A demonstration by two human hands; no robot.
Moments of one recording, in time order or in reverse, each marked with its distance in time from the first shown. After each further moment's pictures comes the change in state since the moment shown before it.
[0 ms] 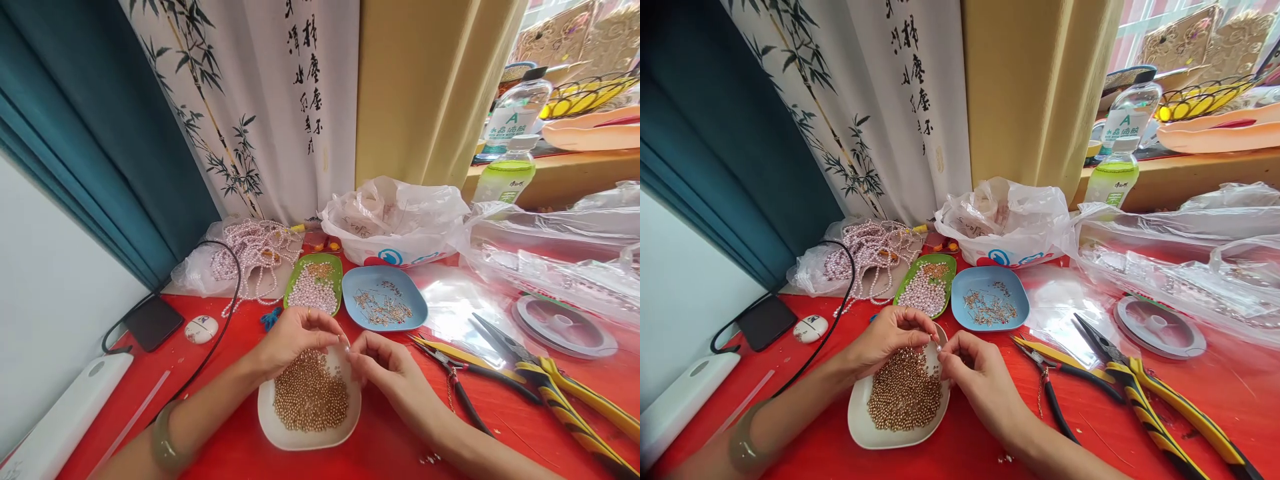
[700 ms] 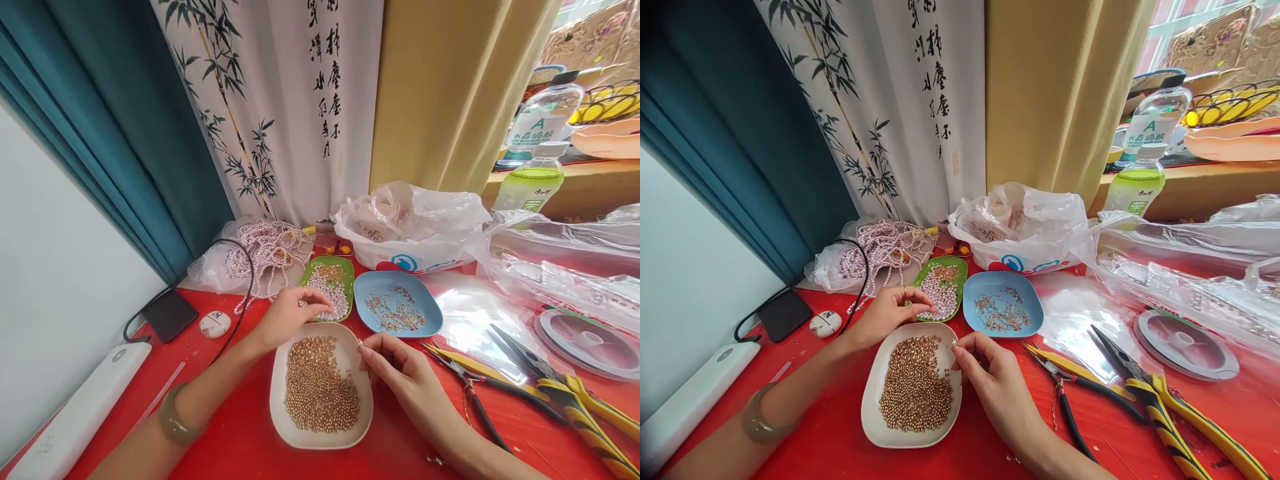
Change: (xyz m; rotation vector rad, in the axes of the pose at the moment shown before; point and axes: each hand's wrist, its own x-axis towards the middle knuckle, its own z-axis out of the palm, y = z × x) left_hand 0.008 0.016 -0.027 0.453 0.223 0.136; right_hand 0.003 0.007 -0.003 -0.077 0.016 -0.081
